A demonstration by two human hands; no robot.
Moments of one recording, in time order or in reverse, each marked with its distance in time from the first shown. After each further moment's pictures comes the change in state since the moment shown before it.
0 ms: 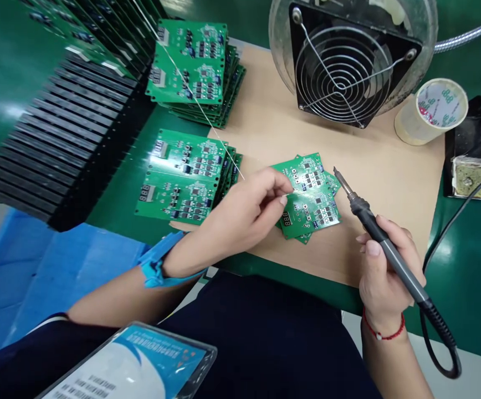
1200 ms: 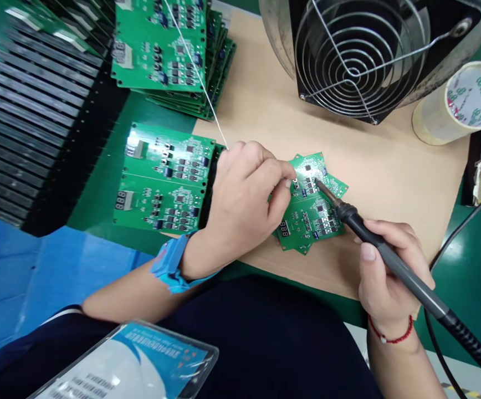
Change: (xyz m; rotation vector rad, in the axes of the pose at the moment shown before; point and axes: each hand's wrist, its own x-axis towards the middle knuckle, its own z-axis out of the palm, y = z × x) left_hand 0.018 -0.007 0.013 0.407 0.142 -0.075; right_hand 0.025 -0.006 0.013 -0.076 -0.161 -0.089
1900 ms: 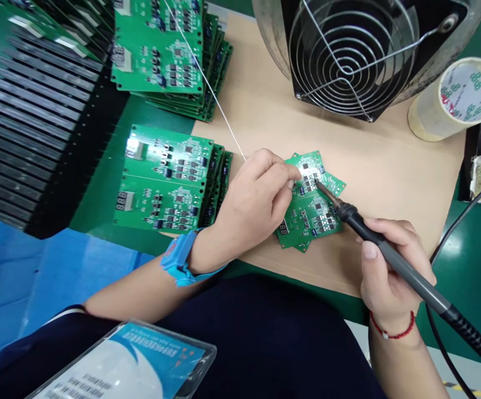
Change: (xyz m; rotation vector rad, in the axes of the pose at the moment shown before) left_hand -0.002 -0.004 0.016 -0.081 0.040 0.136; right_hand 0.000 0.011 0.002 0.047 0.068 -0.101
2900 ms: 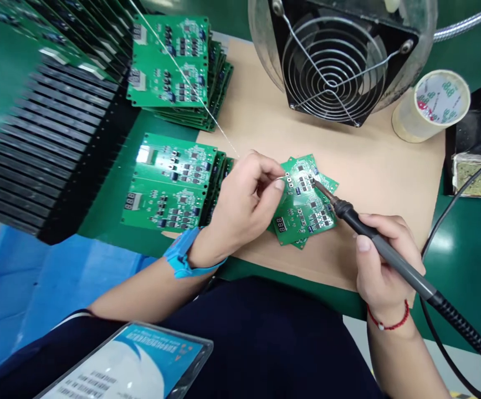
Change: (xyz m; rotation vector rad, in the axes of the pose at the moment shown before) left_hand -0.003 -0.003 -0.003 -0.335 0.175 -0.043; right_hand -0.004 0.000 -0.002 -0.064 0.033 0.016
